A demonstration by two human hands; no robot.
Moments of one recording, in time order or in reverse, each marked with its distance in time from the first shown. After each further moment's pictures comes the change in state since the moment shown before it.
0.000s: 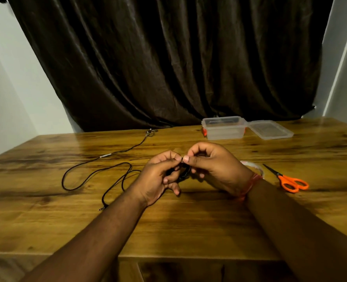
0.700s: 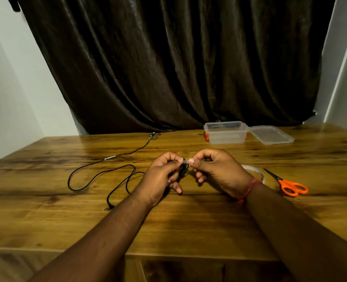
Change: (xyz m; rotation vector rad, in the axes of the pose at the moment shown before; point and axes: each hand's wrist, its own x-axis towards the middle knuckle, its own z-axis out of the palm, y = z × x) left_hand -0.004 0.002 0.007 0.172 0.158 0.070; right_hand -0.003 0.002 -0.003 -0.045 0.083 0.066
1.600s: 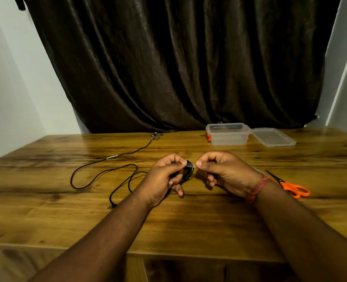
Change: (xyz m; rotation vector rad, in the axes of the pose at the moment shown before) left_hand -0.002 0.001 -0.004 -0.070 -0.096 -0.027; right_hand -0.009 -0.013 -0.009 0.057 -0.125 0.110
